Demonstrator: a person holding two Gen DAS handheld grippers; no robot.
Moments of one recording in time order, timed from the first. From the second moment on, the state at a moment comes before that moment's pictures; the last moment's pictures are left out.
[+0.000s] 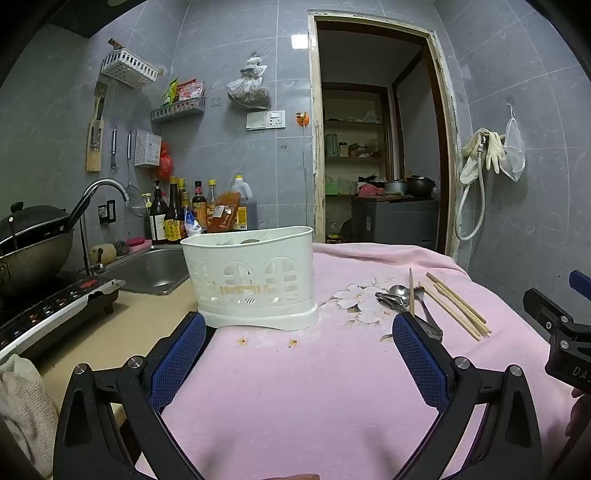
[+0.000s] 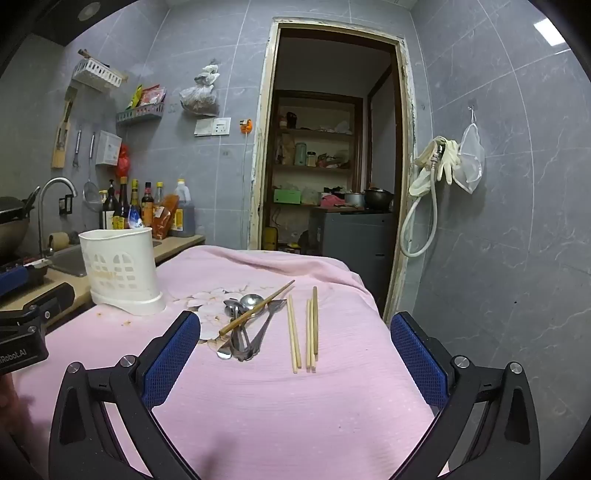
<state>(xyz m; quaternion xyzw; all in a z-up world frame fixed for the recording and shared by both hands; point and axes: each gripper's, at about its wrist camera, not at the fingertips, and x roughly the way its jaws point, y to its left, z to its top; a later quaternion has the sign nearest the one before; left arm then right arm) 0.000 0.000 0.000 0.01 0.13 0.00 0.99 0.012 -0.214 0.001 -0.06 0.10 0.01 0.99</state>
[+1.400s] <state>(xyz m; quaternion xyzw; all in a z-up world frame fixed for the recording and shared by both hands) -0.001 -0.001 0.000 0.01 0.13 0.00 0.99 0.013 -0.213 -0.001 -0.06 0.11 0.01 0.99</state>
